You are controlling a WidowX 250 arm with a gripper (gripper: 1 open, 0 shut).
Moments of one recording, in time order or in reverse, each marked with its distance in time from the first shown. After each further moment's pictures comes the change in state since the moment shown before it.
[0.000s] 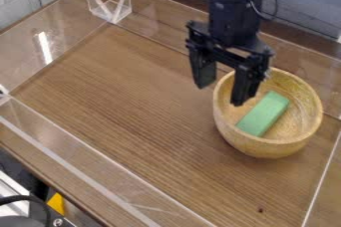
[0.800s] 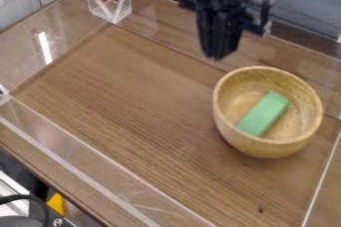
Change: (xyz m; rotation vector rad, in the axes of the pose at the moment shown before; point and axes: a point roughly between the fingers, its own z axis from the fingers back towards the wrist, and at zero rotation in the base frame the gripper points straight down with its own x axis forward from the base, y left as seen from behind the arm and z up) arm -0.009 0.005 0.044 0.015 -0.017 0.032
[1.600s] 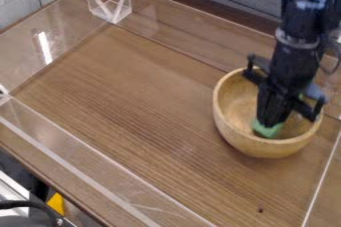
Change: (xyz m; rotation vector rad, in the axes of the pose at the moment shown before) arm 0.042 -0.031 -0.080 0.060 0.094 -0.130
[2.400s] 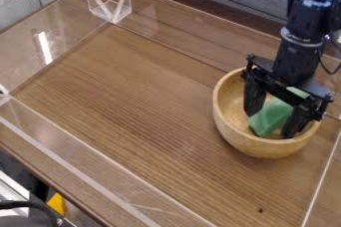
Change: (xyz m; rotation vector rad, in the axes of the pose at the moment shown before) arm 0.006 -0.005 -0.013 0.023 0.065 0.115
